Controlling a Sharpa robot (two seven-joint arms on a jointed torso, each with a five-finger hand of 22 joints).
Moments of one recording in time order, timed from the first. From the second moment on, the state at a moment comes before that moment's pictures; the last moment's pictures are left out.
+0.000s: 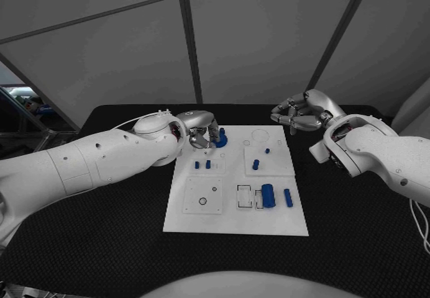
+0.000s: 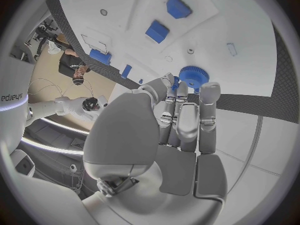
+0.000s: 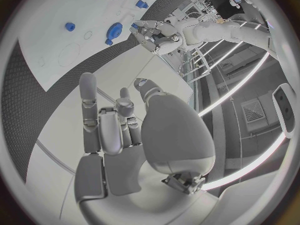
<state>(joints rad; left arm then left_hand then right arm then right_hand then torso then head) 1.16 -0.70 0.05 1.31 -1.49 -0.17 -0.04 1.43 -0.17 0.49 -0.03 0.10 1.08 0.14 0.22 0.07 1.11 0.07 0.41 0.07 1.39 0.00 1.39 0.98 0.20 1.21 0.10 0.88 1.13 1.19 -0.79 0.07 1.45 -0.93 -0.42 0.02 1.33 -0.11 0.17 0.16 0.49 0.91 0.15 0.30 0.14 1.16 0.06 1.17 1.02 1.46 -0.01 1.38 1.25 0.16 1.08 0.10 1.01 0.56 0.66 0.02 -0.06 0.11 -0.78</state>
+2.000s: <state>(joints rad) 1.11 -0.74 0.05 1.30 -1.42 -0.17 -0.05 1.42 -0.17 0.50 -0.03 0.10 1.09 0.13 0.21 0.07 1.12 0.07 0.39 0.07 1.39 0.00 1.38 0.94 0.20 1.21 0.10 0.89 1.13 1.19 -0.79 0.07 1.45 -0.93 -0.42 0.02 1.33 -0.11 0.18 0.16 0.50 0.91 0.15 0.30 0.14 1.16 0.06 1.17 1.02 1.46 -0.01 1.38 1.25 0.16 1.08 0.10 1.01 0.56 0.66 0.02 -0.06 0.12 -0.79</state>
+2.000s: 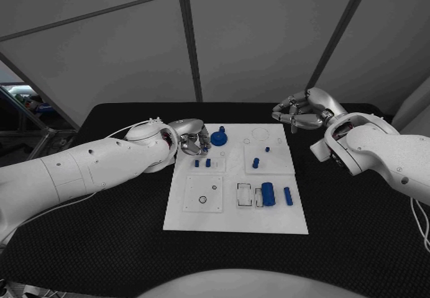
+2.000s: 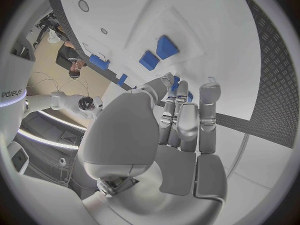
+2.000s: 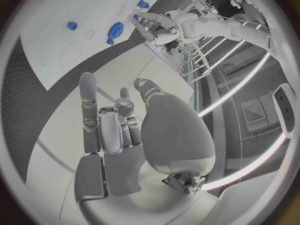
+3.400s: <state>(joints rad) 1.11 -0.73 0.05 1.28 -1.42 -0.13 -0.07 1.37 -0.21 0.48 -0.02 0.10 1.00 0.15 0.12 0.06 1.07 0.09 0.30 0.06 1.35 0.01 1.33 0.83 0.20 1.19 0.11 0.82 1.10 1.19 -0.79 0.07 1.45 -0.93 -0.42 0.02 1.33 -0.11 0.18 0.16 0.50 0.91 0.15 0.30 0.14 1.13 0.06 1.15 0.99 1.46 -0.01 1.35 1.22 0.17 1.07 0.10 0.98 0.52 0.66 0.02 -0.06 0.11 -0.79</state>
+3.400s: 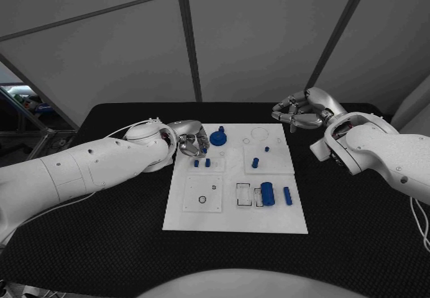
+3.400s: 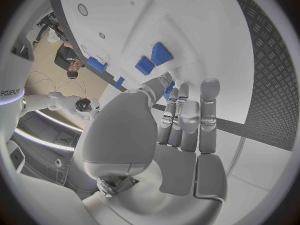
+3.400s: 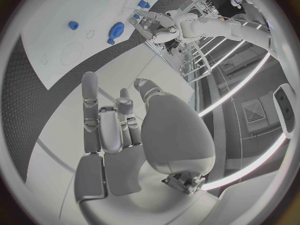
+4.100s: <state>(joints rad) 1.11 -0.85 0.08 1.33 -1.39 -0.20 -0.05 1.39 -0.19 0.48 -0.04 0.10 1.03 0.16 0.11 0.07 1.04 0.11 0.27 0.07 1.28 0.02 1.26 0.68 0.20 1.13 0.12 0.71 1.05 1.17 -0.78 0.07 1.42 -1.34 -0.29 -0.09 1.44 -0.15 0.41 0.10 0.28 0.98 0.15 0.26 0.11 1.05 0.07 0.37 0.28 1.46 -0.01 1.29 1.18 0.17 1.13 0.09 1.01 0.58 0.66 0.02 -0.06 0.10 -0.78</state>
